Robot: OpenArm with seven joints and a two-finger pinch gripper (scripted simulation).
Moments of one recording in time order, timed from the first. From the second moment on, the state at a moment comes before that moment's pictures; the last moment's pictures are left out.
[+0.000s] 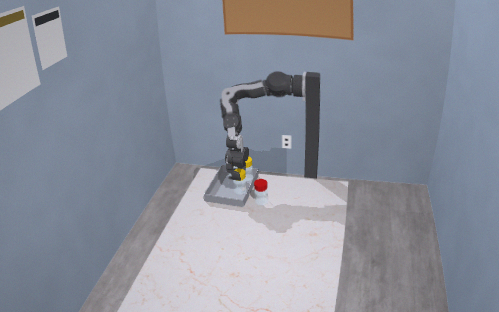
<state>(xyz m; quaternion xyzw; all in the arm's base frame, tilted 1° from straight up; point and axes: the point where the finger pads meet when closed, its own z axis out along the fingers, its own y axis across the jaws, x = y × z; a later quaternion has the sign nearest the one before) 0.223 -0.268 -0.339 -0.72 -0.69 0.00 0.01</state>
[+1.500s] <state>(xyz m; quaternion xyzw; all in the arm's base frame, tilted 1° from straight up) 0.222 -0.267 -0.340 -0.72 -0.69 -0.01 0.02</state>
